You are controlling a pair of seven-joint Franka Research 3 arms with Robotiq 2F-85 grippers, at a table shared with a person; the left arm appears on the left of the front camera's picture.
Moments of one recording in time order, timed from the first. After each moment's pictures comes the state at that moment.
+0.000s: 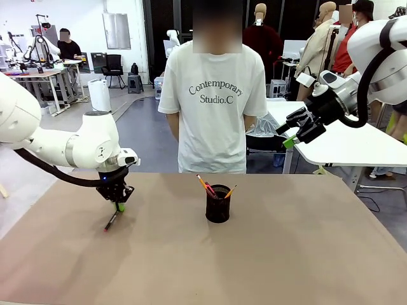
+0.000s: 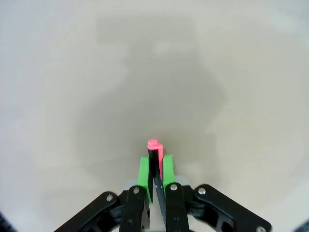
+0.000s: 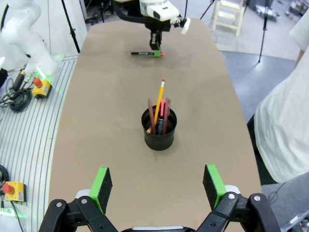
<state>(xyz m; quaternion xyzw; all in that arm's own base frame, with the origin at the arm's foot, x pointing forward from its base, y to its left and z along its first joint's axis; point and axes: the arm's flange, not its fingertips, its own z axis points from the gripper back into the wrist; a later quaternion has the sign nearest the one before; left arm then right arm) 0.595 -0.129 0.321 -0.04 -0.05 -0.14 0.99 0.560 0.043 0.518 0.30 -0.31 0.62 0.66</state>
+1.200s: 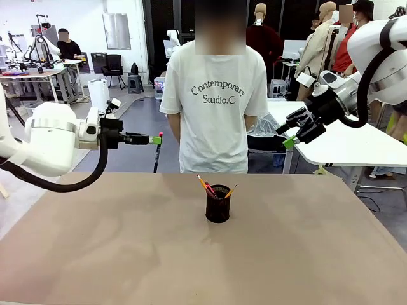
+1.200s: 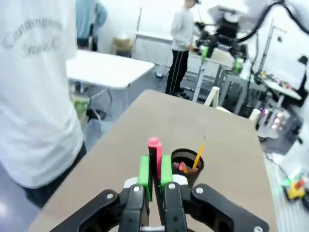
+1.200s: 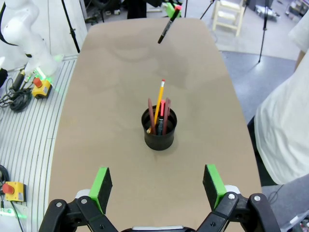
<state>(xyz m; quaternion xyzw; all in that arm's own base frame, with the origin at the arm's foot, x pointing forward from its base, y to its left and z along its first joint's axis) 0.586 -0.124 0.425 -0.43 -0.48 -0.42 0.64 0.560 0.043 0.518 0.30 -0.31 0.62 0.66</state>
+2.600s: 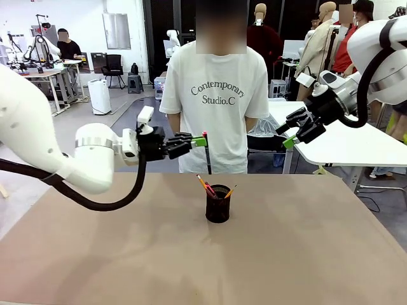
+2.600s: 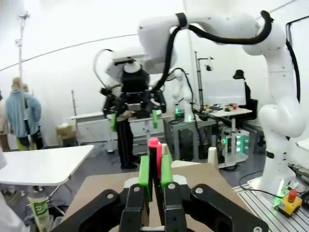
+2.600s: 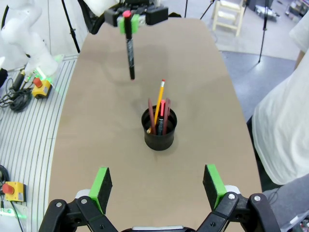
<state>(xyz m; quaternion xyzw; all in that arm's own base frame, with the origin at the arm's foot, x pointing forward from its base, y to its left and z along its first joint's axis) 0.552 -0.266 0.399 -0.56 -0.54 -0.49 0.40 0.560 0.043 0.518 0.30 -0.31 0.62 0.66</state>
